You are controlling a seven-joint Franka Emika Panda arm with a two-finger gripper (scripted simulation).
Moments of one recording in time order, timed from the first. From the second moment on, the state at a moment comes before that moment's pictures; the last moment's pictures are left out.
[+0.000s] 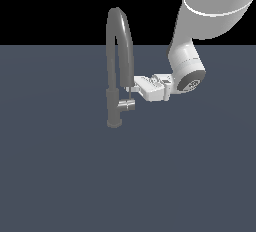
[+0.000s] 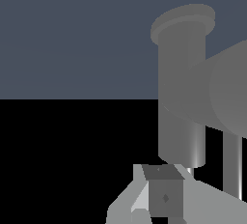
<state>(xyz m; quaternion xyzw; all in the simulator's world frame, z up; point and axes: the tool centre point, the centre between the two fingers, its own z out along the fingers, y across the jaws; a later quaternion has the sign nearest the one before) 0.066 0.003 0.135 -0.56 0.43 0.56 0.43</state>
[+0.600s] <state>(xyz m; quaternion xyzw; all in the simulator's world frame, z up) 0.048 -0.002 0.143 -0.56 0.43 0.56 0.43</state>
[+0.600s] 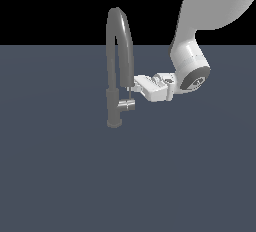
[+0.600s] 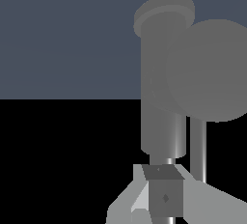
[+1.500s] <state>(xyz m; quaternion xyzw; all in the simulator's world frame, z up) 0.019 -0.010 0.148 -0.56 0.43 0.56 0.43</state>
